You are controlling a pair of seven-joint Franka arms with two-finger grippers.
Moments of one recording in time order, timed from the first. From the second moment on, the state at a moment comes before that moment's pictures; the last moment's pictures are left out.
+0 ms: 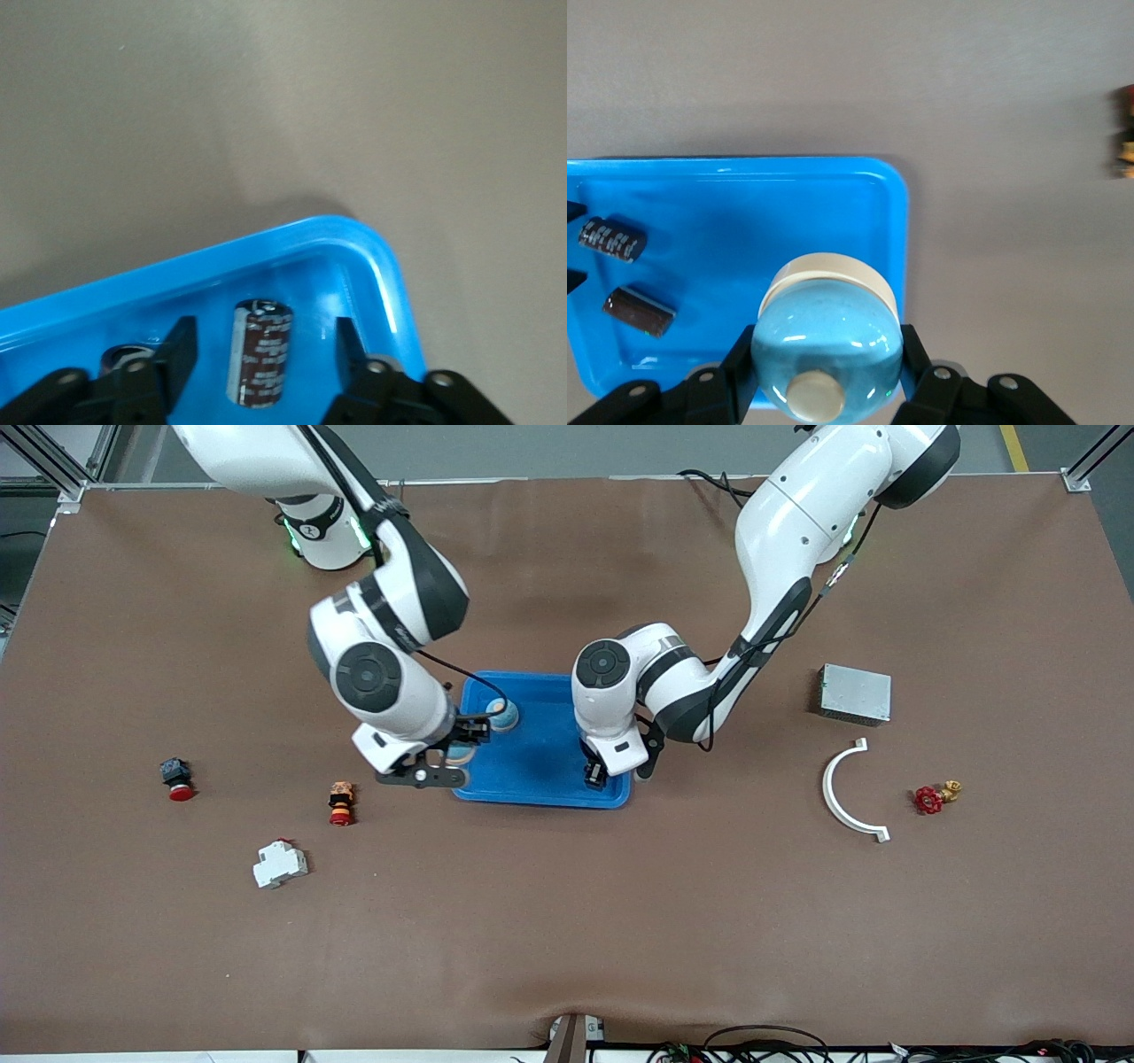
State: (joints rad) left arm -0.41 0.80 -0.41 -1.53 0.51 2.28 -2.24; right arm 0.44 0.50 0.12 -1.59 0.08 1.96 0.58
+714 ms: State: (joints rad) left arm -0.19 0.59 -0.45 -1.49 0.42 2.14 -1.77; right arm 0.48 0.69 0.11 -1.58 0.08 2.13 0.58
